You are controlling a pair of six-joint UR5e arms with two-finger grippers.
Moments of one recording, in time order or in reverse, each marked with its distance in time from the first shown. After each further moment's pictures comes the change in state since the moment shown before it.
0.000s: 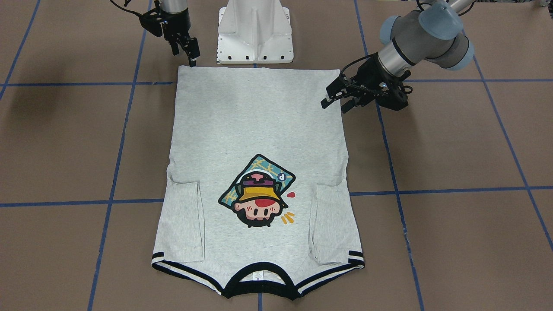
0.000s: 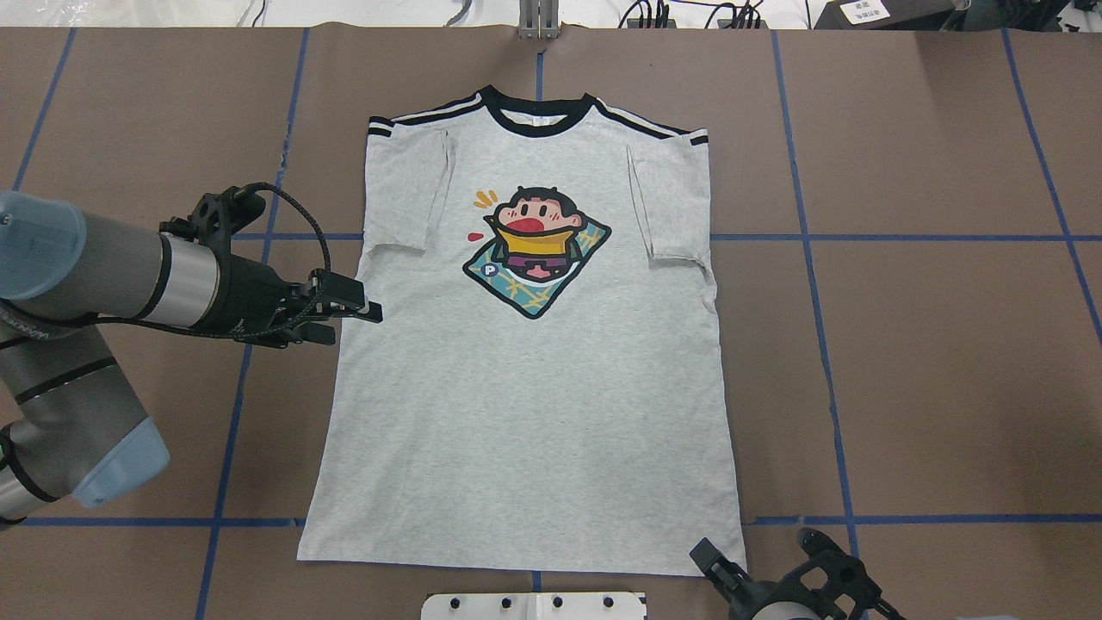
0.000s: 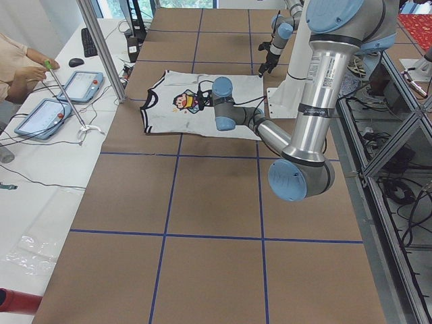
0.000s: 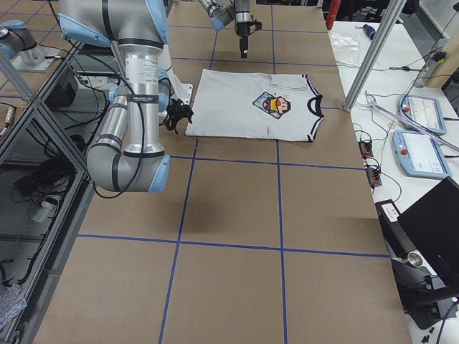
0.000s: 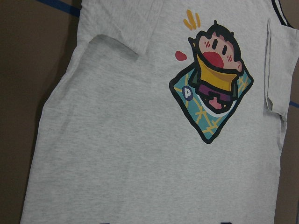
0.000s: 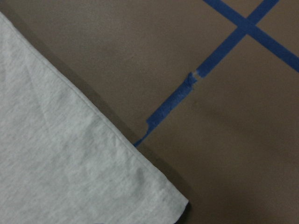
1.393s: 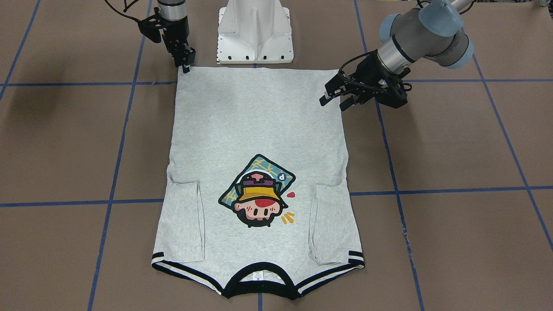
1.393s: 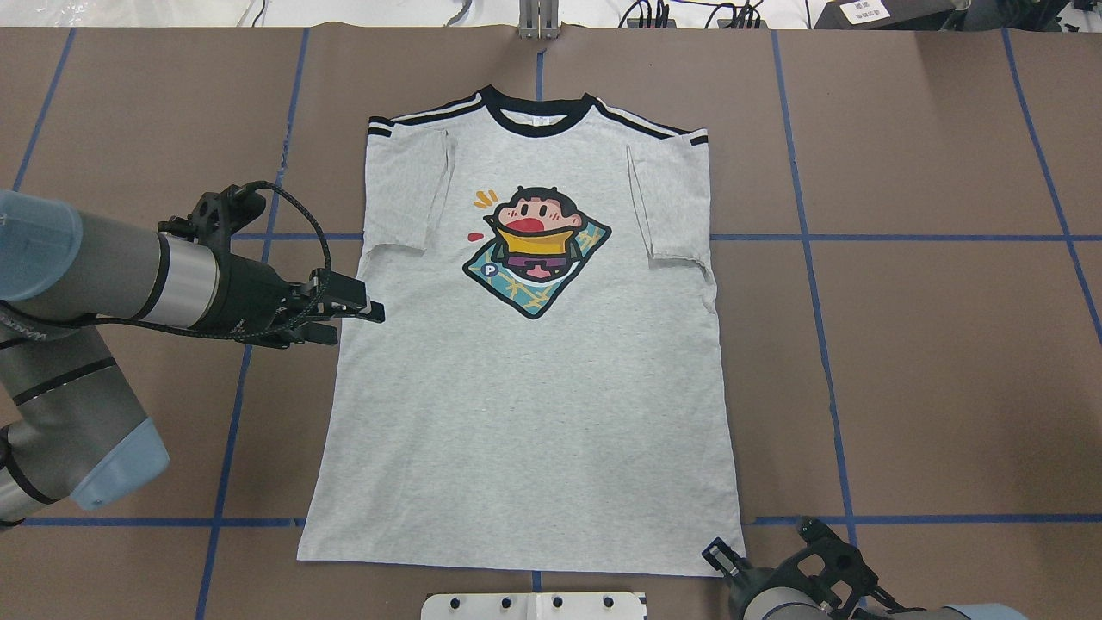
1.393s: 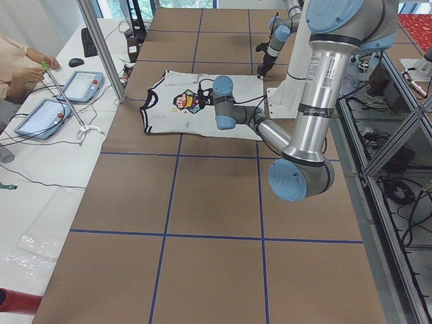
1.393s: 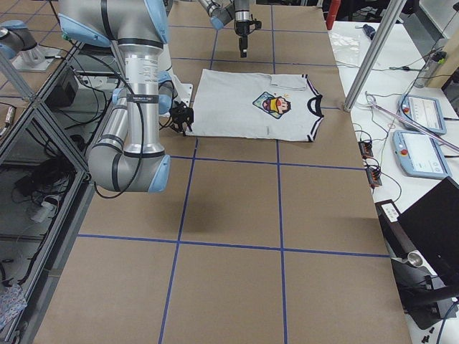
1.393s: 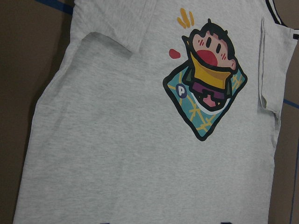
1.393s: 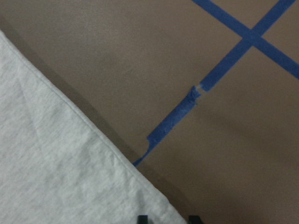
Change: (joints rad) left arm 0.002 -0.001 -0.014 0.000 0.000 -0.006; right arm 0.024 0.008 -0.028 -0.003 0.015 -0.005
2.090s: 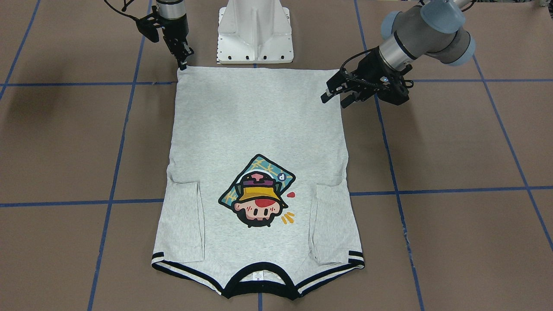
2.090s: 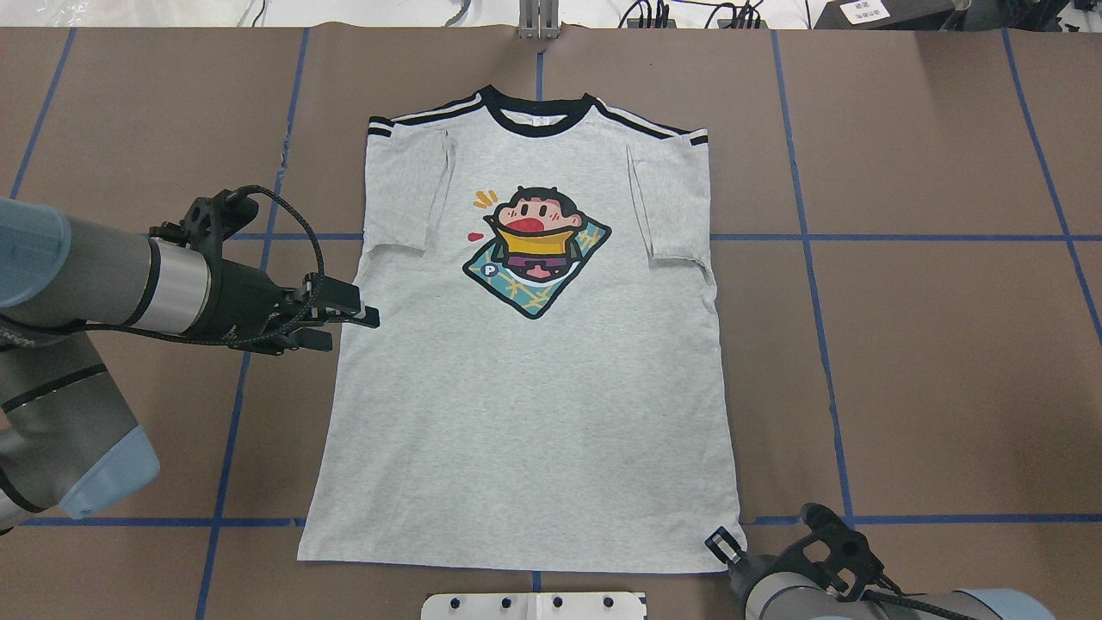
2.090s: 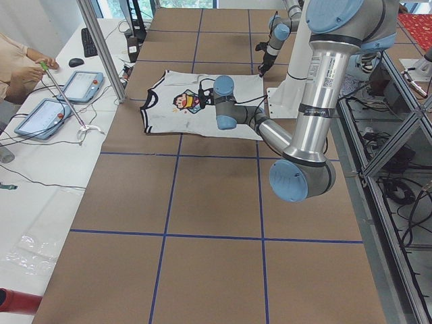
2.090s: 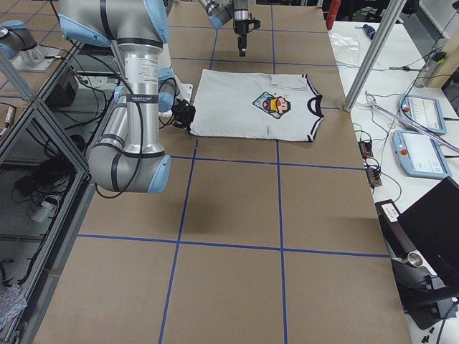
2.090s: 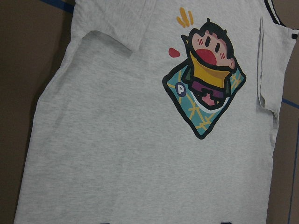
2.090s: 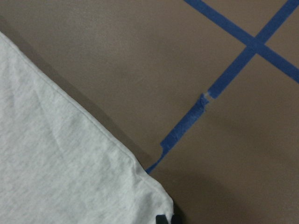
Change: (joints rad) left arm 0.019 0.041 -0.042 0.001 0.004 -0.032; right arm 0.043 -0.002 0.040 -0.002 0.045 -0.001
